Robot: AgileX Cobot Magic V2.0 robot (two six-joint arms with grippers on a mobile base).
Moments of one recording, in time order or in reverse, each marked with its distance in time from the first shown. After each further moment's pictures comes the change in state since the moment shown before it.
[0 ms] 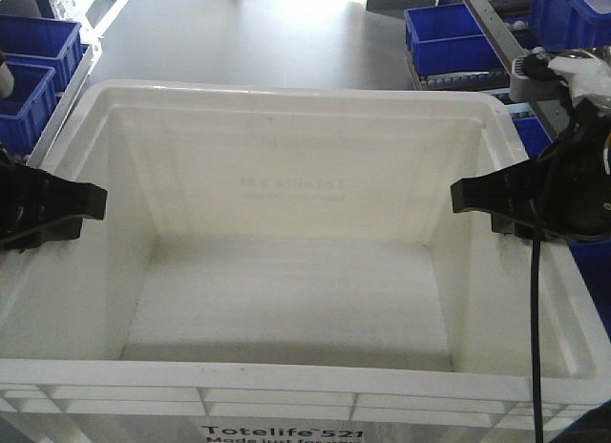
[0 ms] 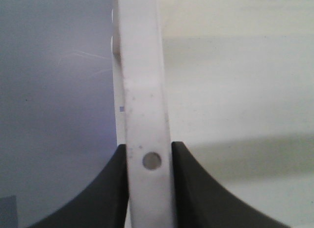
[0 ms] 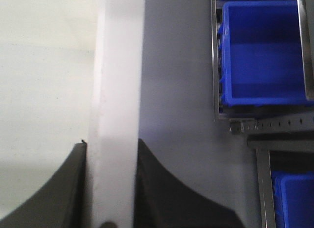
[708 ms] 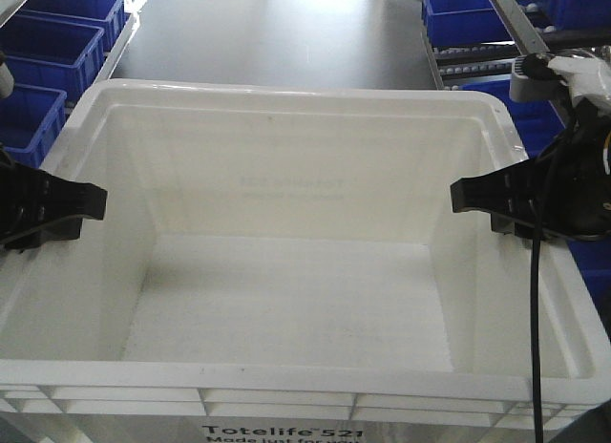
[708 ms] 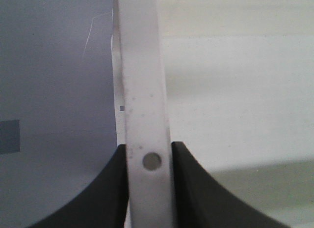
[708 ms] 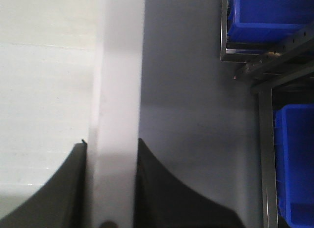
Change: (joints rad) left arm 0.000 0.000 0.000 0.000 0.000 -0.001; right arm 0.000 0.000 0.000 -0.001 -0.002 -0.001
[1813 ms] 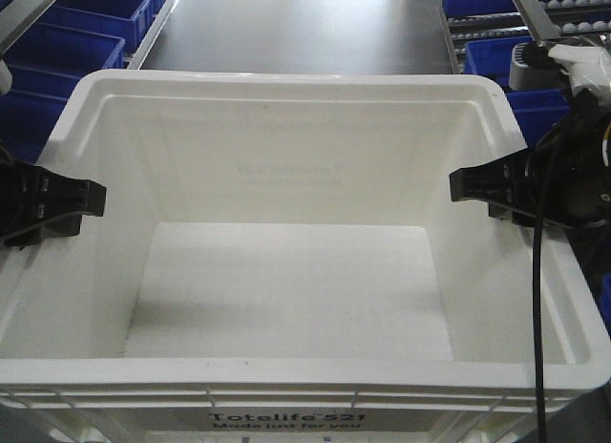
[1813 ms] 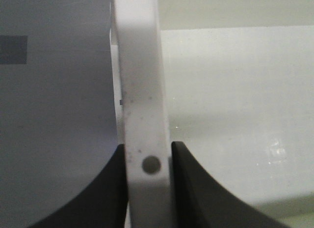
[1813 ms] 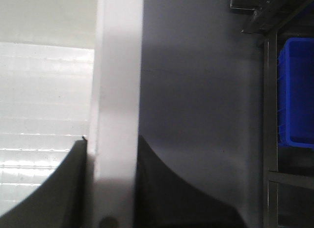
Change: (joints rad) left arm 0.002 0.000 0.000 0.003 -0.011 -0.003; right arm 0.000 0.000 0.000 -0.017 -0.053 -0.012
